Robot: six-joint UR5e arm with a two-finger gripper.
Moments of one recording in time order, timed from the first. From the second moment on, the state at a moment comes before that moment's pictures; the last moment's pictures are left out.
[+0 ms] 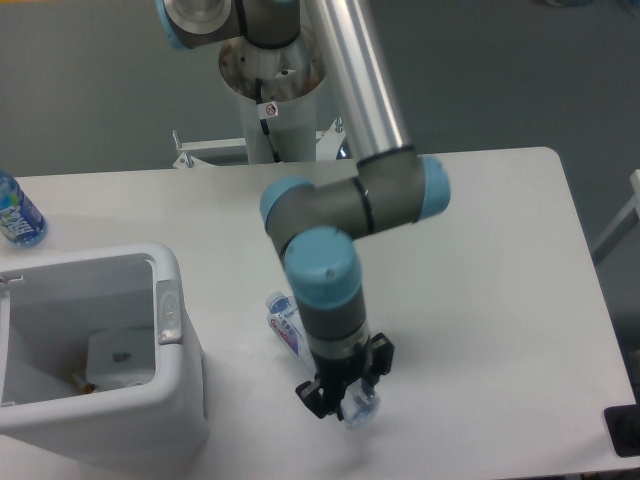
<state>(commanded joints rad) 2.39 -2.04 -1.29 -0.85 1.45 -0.27</state>
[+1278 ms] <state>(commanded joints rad) 2.42 -1.92 -1.11 -0.82 1.12 -0.42</state>
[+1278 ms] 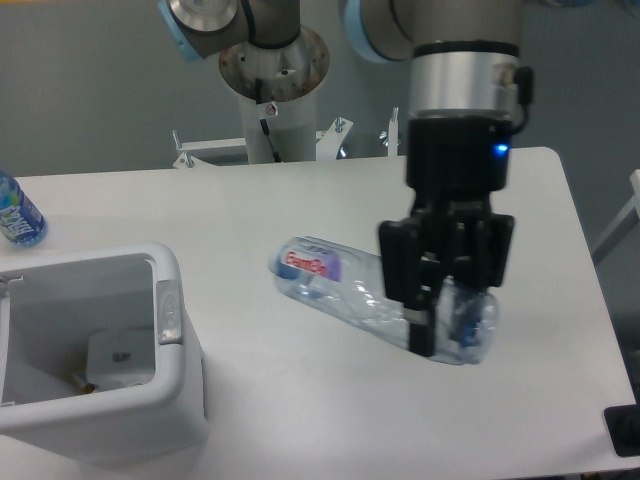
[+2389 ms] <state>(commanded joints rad) 2.14 -1.99 -1.21 -0.68 1.12 -0.14</state>
